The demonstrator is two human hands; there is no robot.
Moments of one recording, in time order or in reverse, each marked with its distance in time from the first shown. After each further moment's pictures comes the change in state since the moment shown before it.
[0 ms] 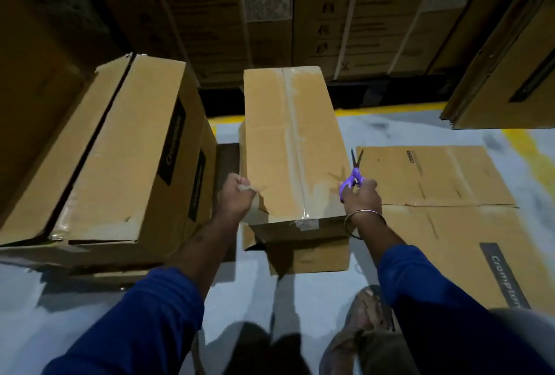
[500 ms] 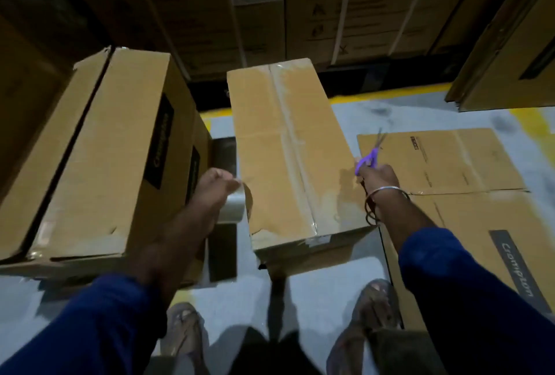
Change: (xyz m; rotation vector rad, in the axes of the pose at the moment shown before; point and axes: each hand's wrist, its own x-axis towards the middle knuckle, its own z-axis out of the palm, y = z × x) left_hand 0.011 0.015 -0.029 -0.106 -0.084 -0.048; right_hand 0.051 -0.006 -0.016 0.196 -0.070 0.077
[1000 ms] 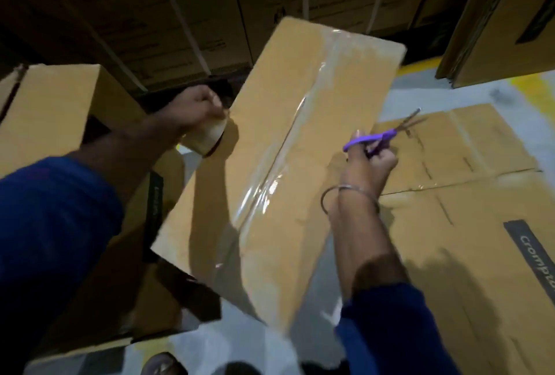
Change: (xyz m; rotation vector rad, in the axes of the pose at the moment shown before) left_hand 0.127 0.156 0.057 0.451 -0.225 0.398; right_hand 0.030 -0.031 0.044 0.827 0.490 -0.090
